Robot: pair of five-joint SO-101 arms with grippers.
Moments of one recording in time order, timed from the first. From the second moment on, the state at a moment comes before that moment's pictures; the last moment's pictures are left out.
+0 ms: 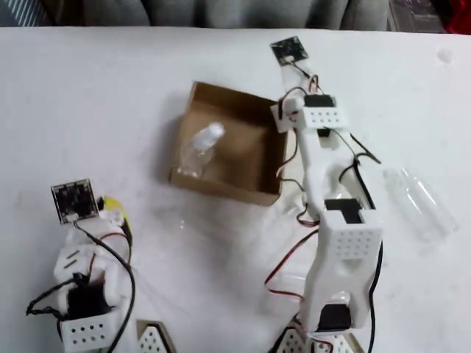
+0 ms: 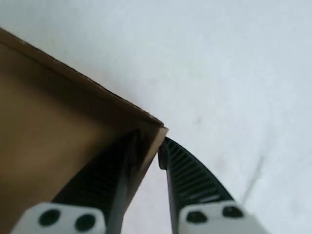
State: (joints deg) left arm -16.0 -103.9 97.1 50.9 6.2; right arm -4.0 33.2 -16.4 50.4 19.0
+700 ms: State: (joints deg) left arm -16.0 -103.9 97.1 50.9 6.2; right arm -5.7 26.8 -16.6 64.9 19.1
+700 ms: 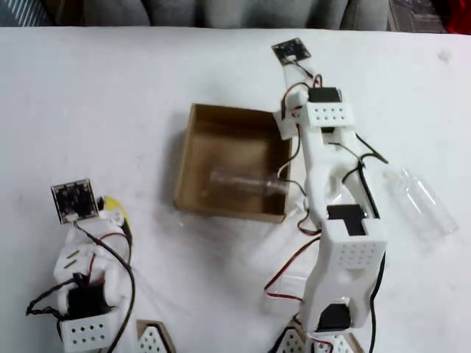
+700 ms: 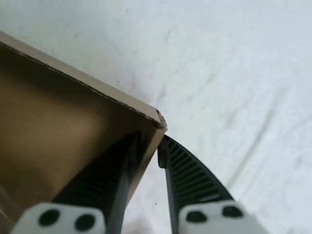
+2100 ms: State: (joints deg) left arm -16.0 -103.9 97.1 50.9 6.2; right arm 19.6 -0.8 2.9 96.9 37.6
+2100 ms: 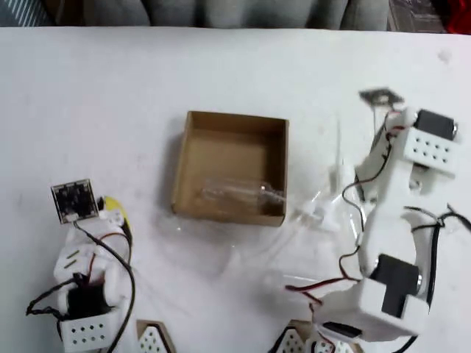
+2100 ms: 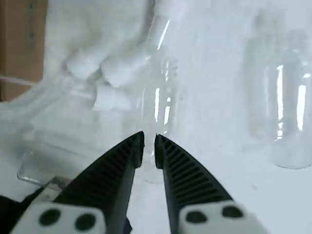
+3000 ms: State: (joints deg) left arm -12.2 -94.3 97.3 44.6 0.4; right arm 14.8 -51.1 56.9 79.0 47.4
